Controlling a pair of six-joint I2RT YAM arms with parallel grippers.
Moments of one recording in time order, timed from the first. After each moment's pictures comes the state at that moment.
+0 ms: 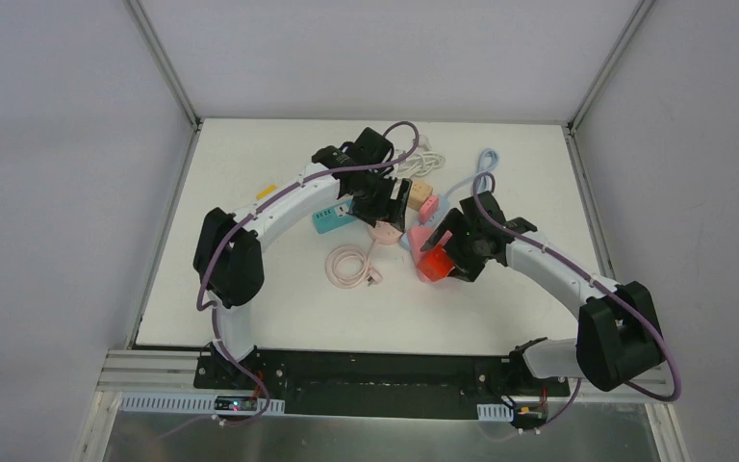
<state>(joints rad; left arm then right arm) -0.69 1.88 1.69 -0.84 0.24 -0.35 0.46 1.33 0.83 -0.58 -0.12 1.08</state>
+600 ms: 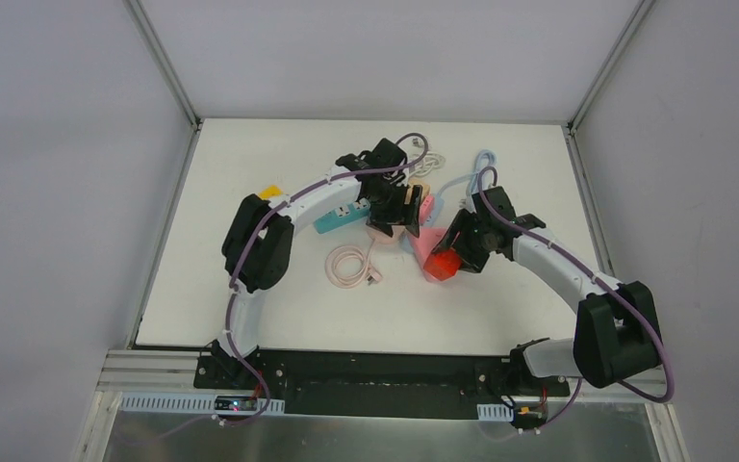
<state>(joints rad) -0.69 2.06 1.72 -0.73 0.34 -0.49 0.38 1.35 0.85 -0.58 -0.16 0.89</state>
